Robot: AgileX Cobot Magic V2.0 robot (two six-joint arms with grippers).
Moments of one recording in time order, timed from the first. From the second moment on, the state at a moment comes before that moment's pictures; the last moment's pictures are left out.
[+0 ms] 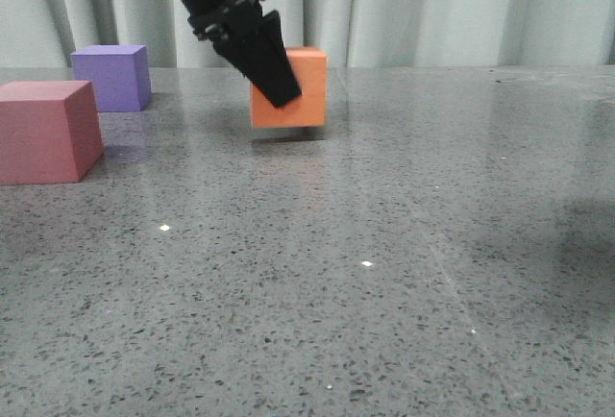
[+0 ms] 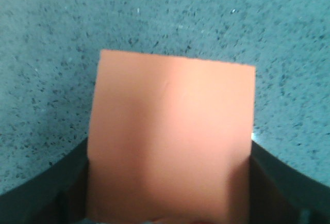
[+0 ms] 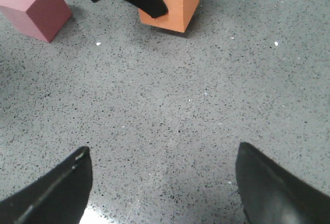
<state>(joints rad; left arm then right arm) -0.41 2.09 -1.96 -0.47 1.17 0.98 0.69 0.90 -0.82 -0.09 0.61 0.33</state>
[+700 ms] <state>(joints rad) -0.36 1.98 -2.16 -0.04 1.25 -0.07 0.69 0.90 -0.82 -0.09 0.59 0.33</state>
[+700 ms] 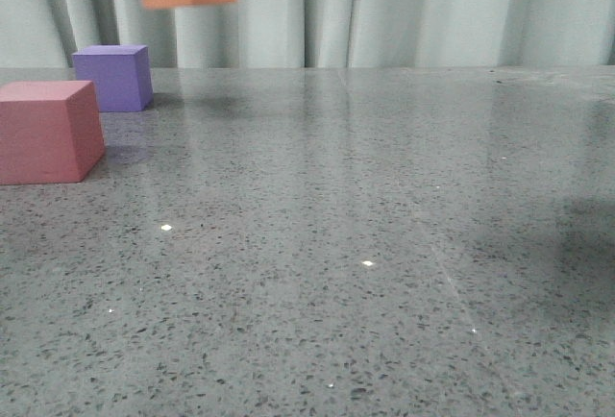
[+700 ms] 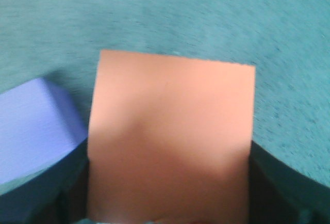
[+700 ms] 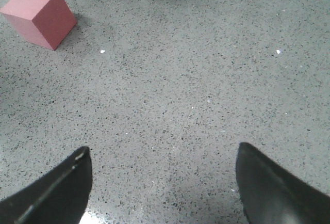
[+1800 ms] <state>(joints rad) -0.36 1.77 -1.64 0.27 1.11 -0.56 0.69 0.90 -0.82 -0.09 0.56 0.33</state>
